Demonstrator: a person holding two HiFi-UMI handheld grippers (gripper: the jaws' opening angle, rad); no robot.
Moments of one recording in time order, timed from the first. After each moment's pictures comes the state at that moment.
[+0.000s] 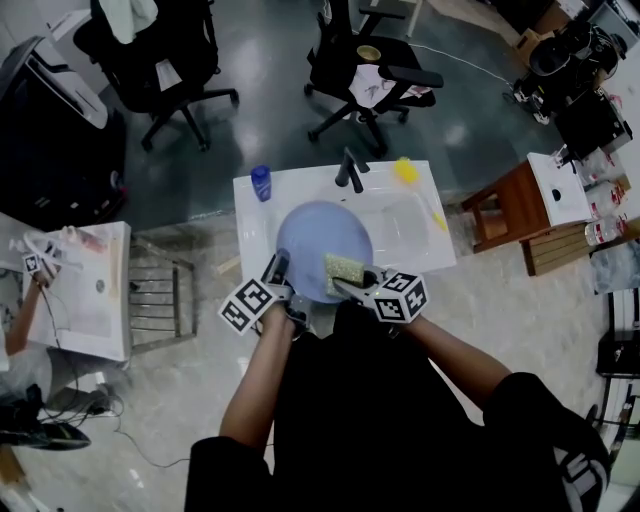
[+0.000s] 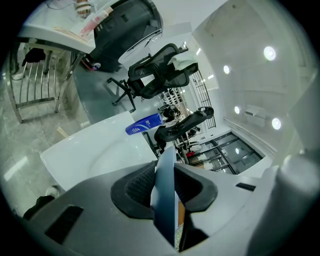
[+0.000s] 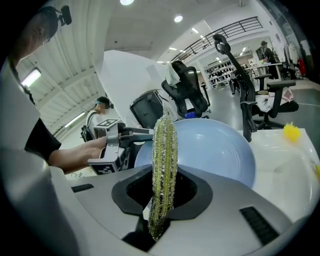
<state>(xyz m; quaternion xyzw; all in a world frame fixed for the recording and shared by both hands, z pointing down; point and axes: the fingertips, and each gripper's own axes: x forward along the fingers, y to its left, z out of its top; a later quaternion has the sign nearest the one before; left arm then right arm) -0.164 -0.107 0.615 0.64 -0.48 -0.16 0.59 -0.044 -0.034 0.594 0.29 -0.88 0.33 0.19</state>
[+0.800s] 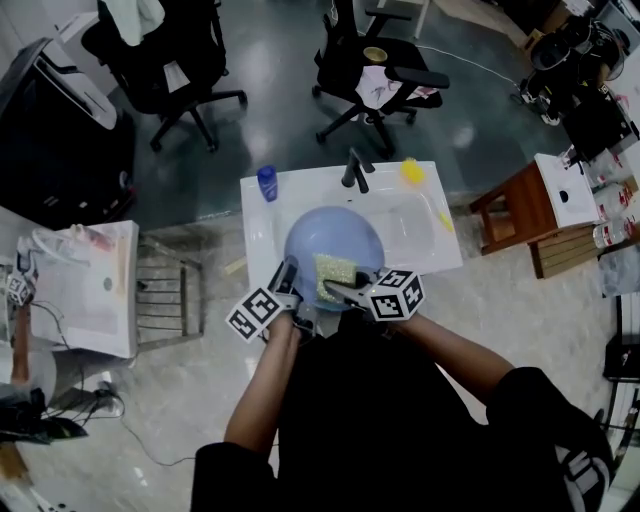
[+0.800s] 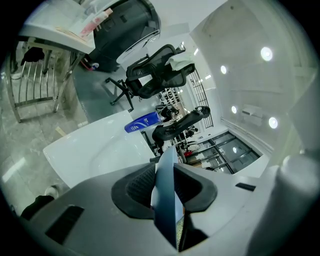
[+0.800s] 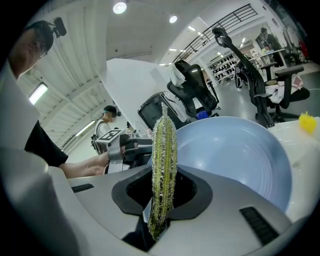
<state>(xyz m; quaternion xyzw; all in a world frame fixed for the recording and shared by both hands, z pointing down) -0.159 -0.087 0.611 0.65 -0.47 -0.16 0.58 -0.077 -0.029 0.580 0.24 -0.89 0.36 0.15</state>
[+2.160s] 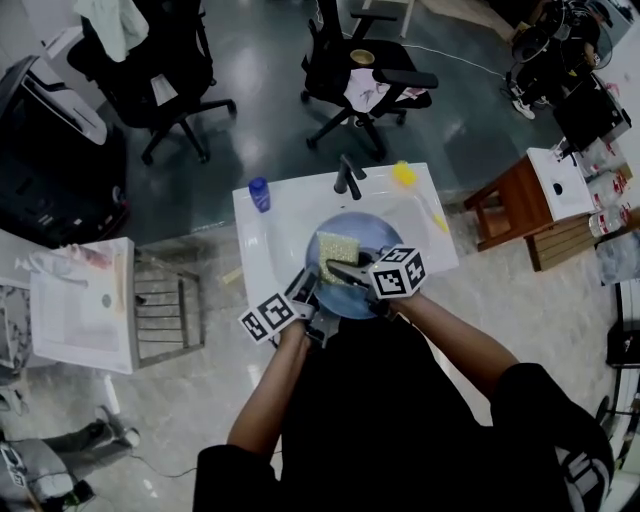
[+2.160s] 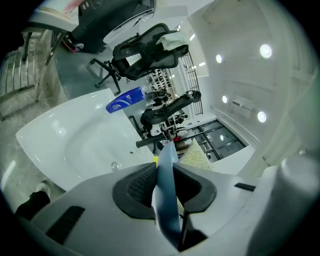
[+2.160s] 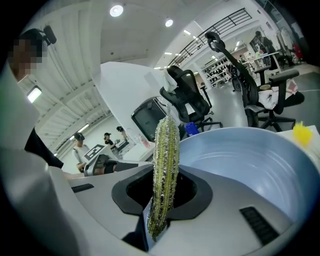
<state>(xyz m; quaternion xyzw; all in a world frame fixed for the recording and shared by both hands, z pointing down) -0.096 -0.086 0.601 0.69 -0.38 -0.13 0.60 -0.050 -0.090 0.571 0.27 -0.88 0.36 0.14</state>
